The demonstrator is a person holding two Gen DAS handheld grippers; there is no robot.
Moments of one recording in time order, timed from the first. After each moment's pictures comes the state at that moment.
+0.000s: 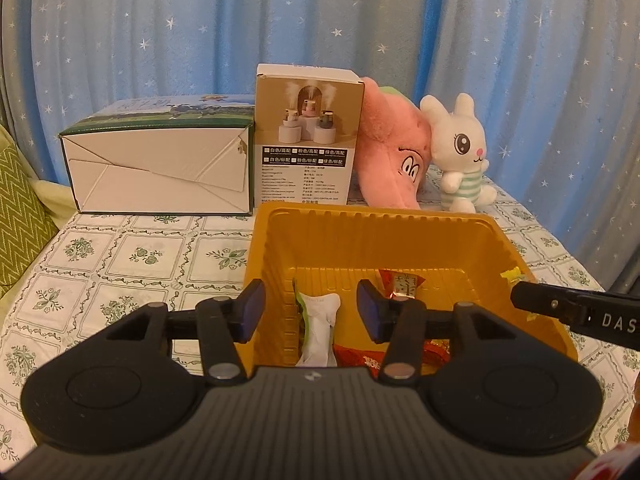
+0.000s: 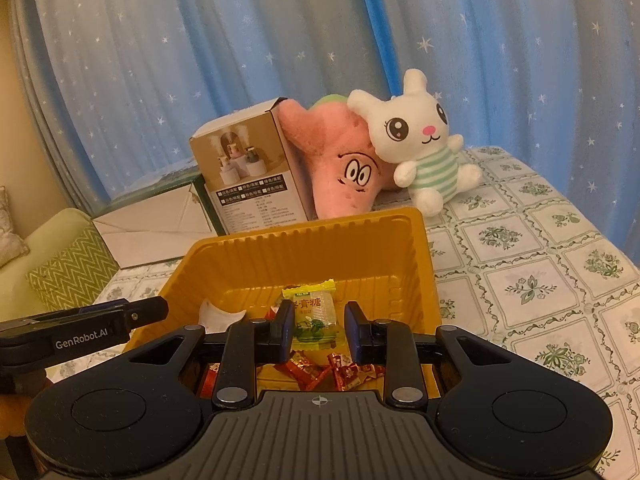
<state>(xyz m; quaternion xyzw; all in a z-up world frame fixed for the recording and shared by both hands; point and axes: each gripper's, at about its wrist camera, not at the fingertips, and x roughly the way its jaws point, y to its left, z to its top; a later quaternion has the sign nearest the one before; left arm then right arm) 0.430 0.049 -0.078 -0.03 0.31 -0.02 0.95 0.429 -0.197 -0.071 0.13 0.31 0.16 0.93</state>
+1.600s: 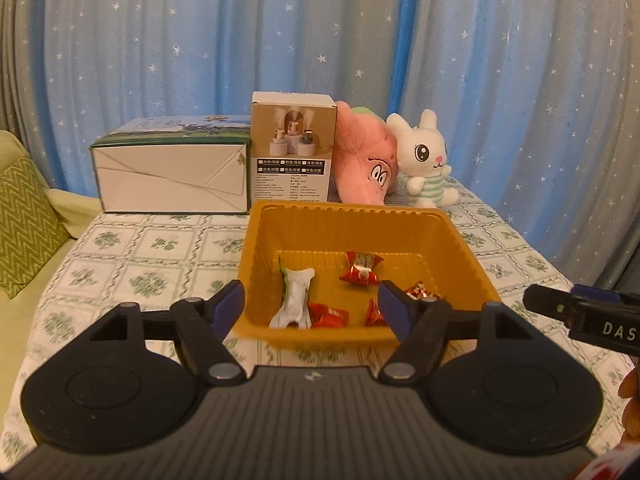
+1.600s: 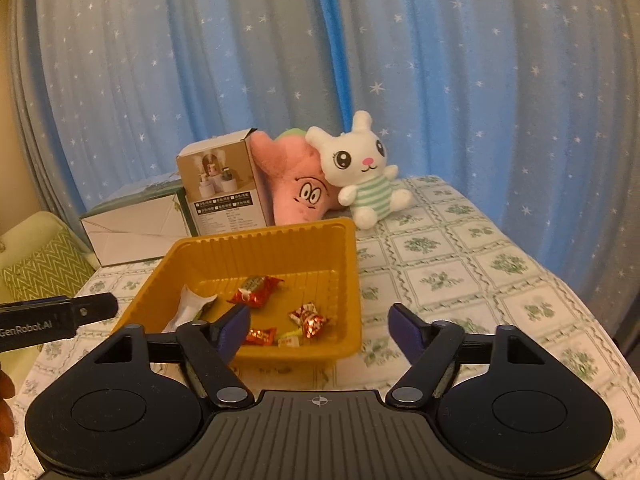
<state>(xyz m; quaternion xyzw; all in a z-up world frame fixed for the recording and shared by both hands) 0.330 0.031 -0.037 -0.03 0.28 -0.02 0.96 0.327 -0.225 -0.044 0.10 0.27 0.09 0.95</state>
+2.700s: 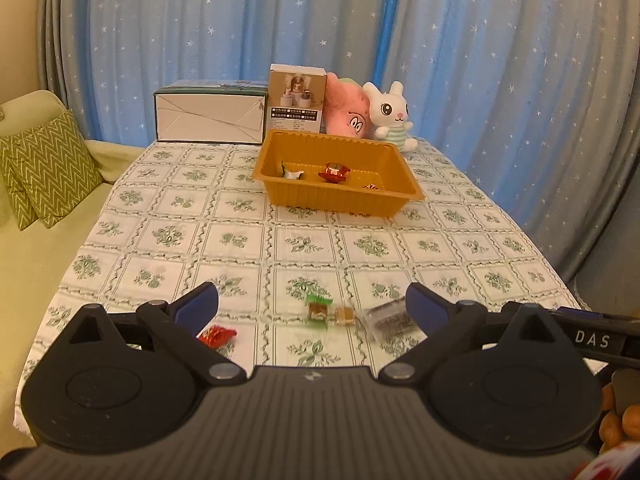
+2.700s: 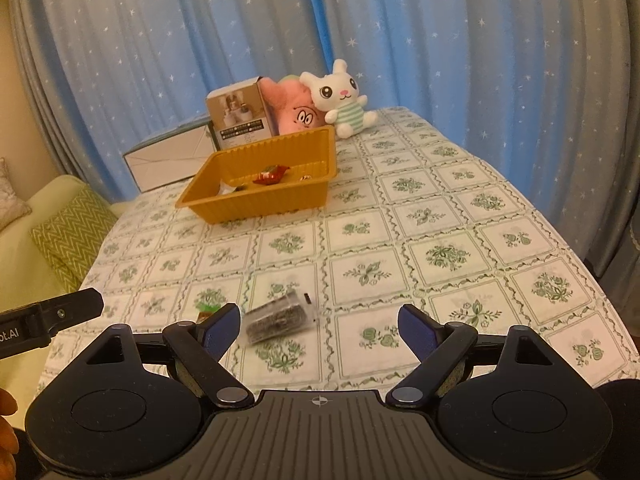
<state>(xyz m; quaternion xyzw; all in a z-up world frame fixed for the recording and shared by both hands) 0.090 0.006 -0.016 -0.05 0.31 -0.01 0.95 0.107 -0.248 -0.027 0.11 0.35 0.09 0.93</state>
